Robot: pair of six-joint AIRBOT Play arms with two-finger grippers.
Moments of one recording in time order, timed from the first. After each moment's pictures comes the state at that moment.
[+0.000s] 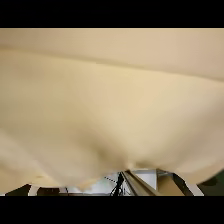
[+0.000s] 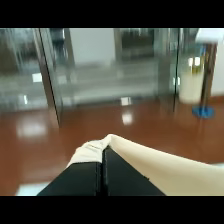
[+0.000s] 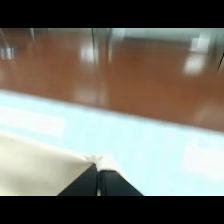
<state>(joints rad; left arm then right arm) 0.21 -0.48 1.58 1.24 -1.14 -1.36 0.04 -0.64 1.87 -1.31 1.59 1.56</state>
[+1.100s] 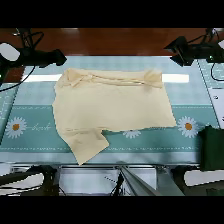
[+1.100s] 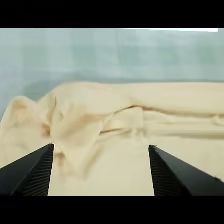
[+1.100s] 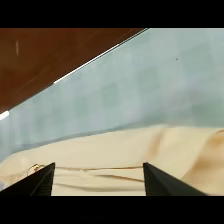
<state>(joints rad) 0.00 -1.40 1.36 1.19 -0.82 -1.37 -0.20 -1.63 1.59 -0.77 0.97 1.57</state>
